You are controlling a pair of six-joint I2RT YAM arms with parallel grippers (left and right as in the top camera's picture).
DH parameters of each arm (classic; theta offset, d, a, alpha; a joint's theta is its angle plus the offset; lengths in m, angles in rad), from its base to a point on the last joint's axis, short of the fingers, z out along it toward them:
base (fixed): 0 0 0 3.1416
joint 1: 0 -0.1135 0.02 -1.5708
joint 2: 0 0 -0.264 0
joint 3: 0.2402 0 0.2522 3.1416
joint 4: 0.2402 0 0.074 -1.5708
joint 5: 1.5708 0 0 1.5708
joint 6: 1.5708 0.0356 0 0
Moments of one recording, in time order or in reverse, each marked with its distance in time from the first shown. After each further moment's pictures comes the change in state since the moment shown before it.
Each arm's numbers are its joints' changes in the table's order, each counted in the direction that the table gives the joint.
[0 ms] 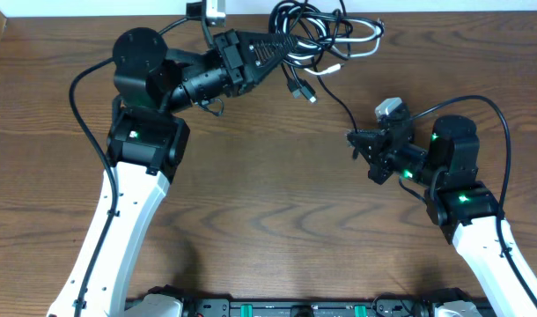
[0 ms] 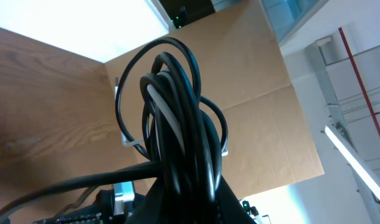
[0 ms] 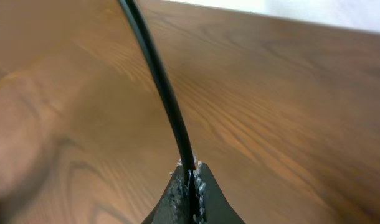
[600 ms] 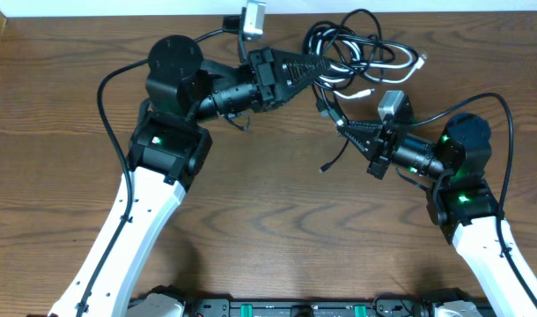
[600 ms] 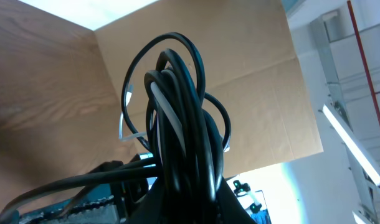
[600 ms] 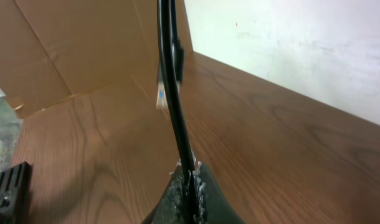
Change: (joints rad) left arm 0.133 0.005 0.001 0.066 -0.028 0.030; right arm 0.000 0.000 -0.003 -0.322 -0.262 0.062
